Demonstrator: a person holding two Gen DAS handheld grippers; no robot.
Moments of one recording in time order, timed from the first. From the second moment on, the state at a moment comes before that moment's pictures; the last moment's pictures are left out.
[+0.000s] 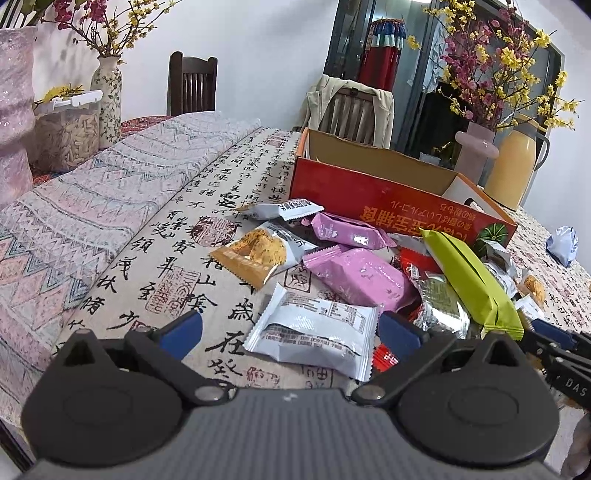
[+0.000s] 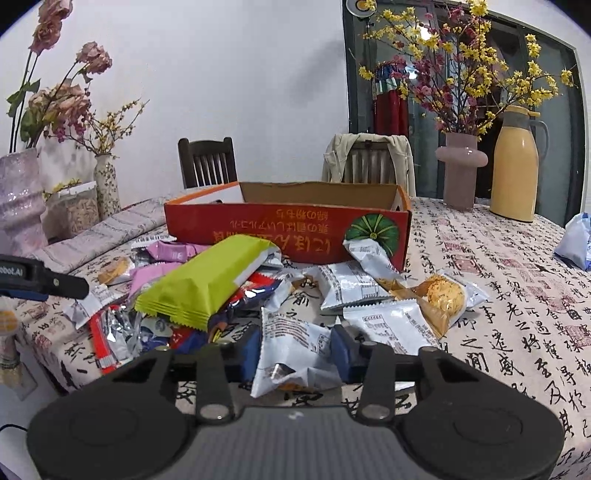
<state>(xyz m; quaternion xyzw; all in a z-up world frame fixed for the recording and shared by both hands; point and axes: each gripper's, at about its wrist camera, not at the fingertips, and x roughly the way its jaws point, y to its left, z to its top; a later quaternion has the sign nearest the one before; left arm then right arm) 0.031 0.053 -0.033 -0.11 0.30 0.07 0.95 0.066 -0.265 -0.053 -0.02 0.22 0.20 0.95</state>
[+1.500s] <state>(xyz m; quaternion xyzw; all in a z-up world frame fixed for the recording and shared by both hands) 0.036 0.057 -0.041 -0.11 0.31 0.07 0.94 0.059 -0.269 -0.051 -0.01 0.19 0.16 0.97</state>
